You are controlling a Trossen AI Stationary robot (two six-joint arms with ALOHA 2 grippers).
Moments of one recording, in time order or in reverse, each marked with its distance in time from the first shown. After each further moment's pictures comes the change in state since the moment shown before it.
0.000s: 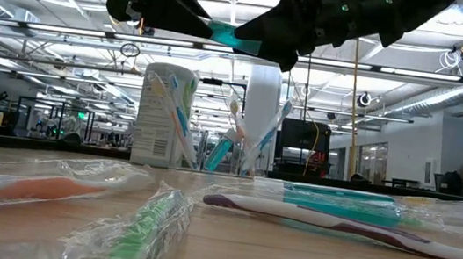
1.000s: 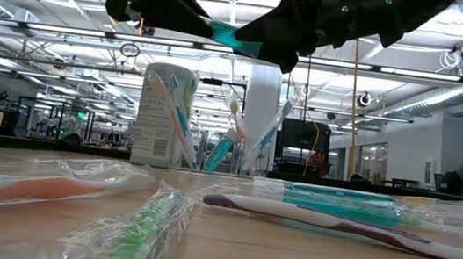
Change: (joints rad) left arm -0.001 0.000 0.000 0.000 0.002 0.006; right arm 0.000 0.000 0.000 -0.002 0.001 0.006
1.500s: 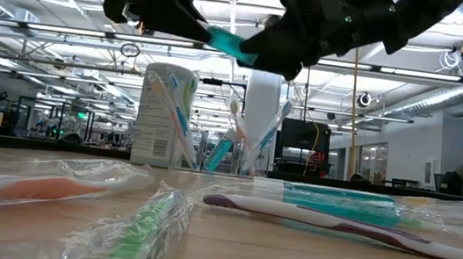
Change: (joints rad) left arm 0.001 0.000 0.000 -0.030 0.002 -0.029; right arm -0.004 -0.001 -0.038 0.002 0.015 -0.026
